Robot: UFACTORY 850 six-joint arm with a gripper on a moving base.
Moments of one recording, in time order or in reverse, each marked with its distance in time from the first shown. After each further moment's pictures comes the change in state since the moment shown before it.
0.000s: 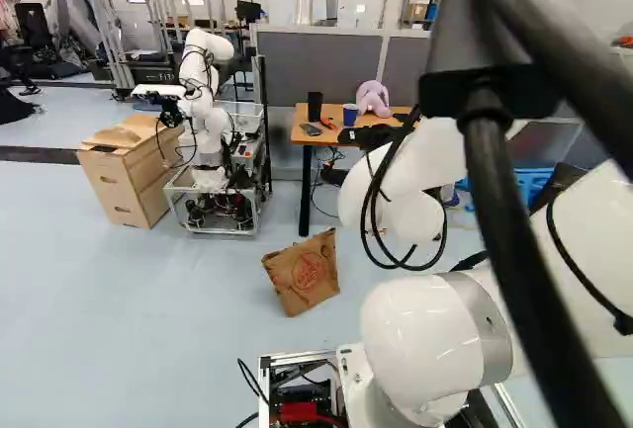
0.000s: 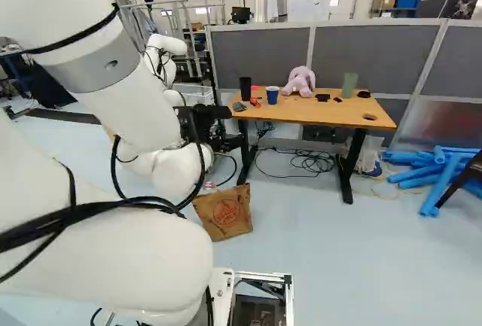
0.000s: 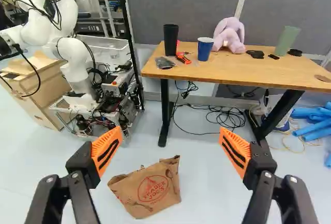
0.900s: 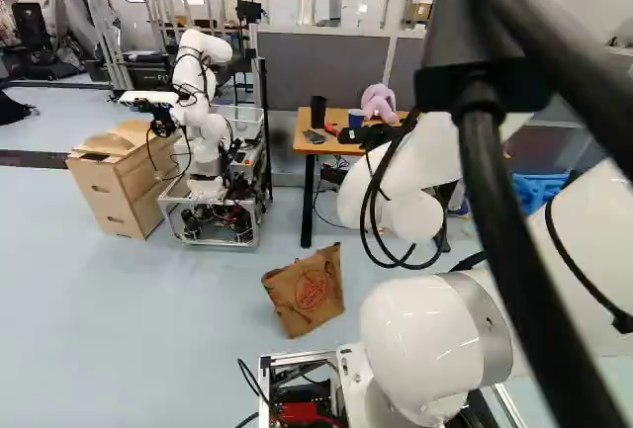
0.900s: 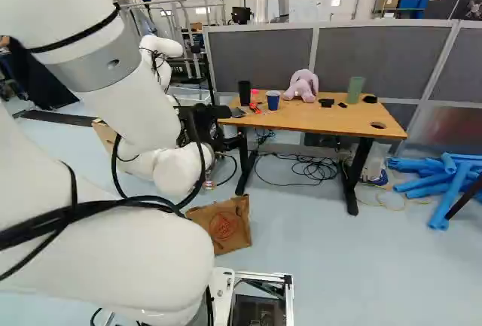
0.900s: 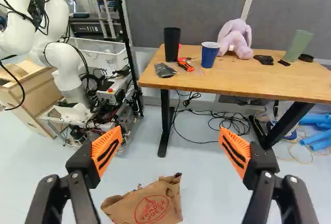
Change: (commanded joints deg) arm 0.0 -0.3 -0.3 0.0 0.0 0.0
